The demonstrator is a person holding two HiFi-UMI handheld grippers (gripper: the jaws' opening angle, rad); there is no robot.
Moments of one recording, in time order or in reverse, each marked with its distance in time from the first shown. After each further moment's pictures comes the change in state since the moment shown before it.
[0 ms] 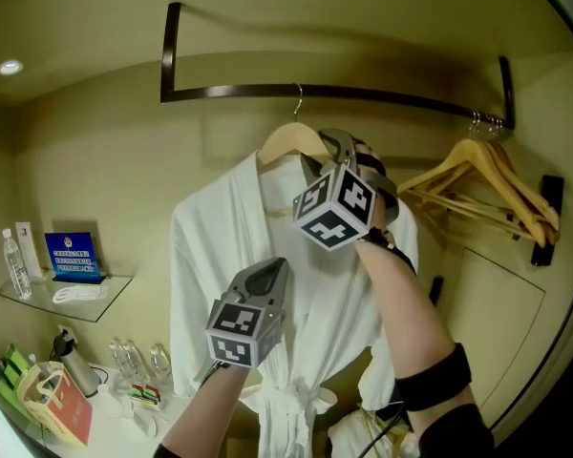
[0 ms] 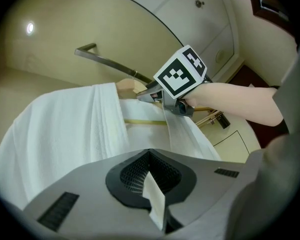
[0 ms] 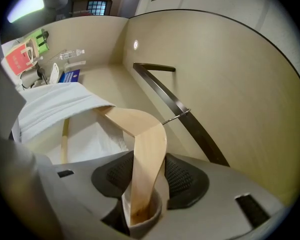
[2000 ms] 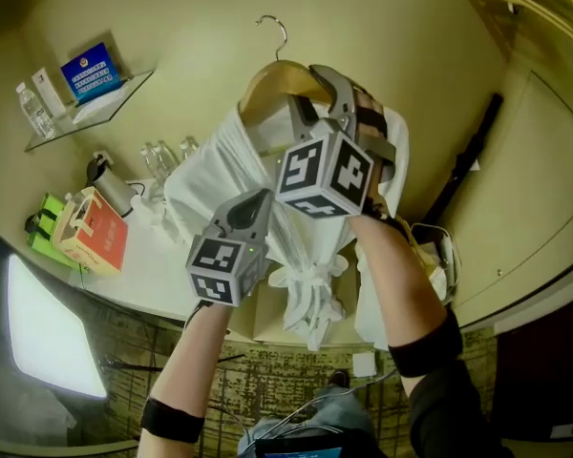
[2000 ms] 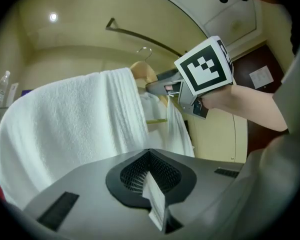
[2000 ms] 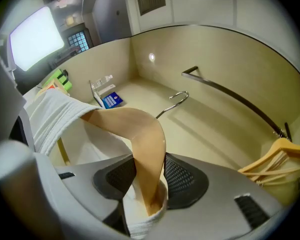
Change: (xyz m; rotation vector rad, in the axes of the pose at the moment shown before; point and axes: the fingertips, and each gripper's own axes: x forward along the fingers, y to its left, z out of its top) left arm -0.230 -0.099 -0.212 -0.149 0.492 0.162; right arm -0.199 0.276 -0.051 0.308 -0.006 0.311
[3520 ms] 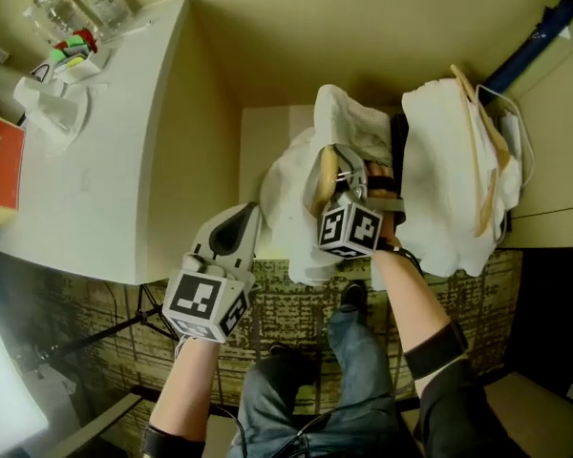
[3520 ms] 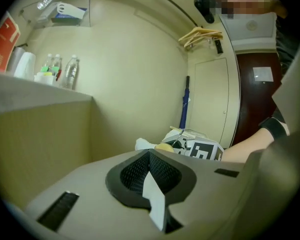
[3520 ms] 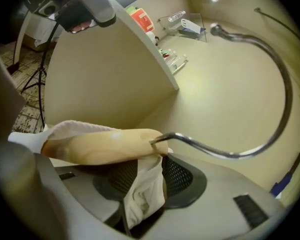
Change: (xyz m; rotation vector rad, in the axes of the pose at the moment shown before) left arm -0.038 -0.010 -0.471 -0.243 0.244 -0.055; right arm -0.144 0.555 -0.459 -0.060 0.453 0.491
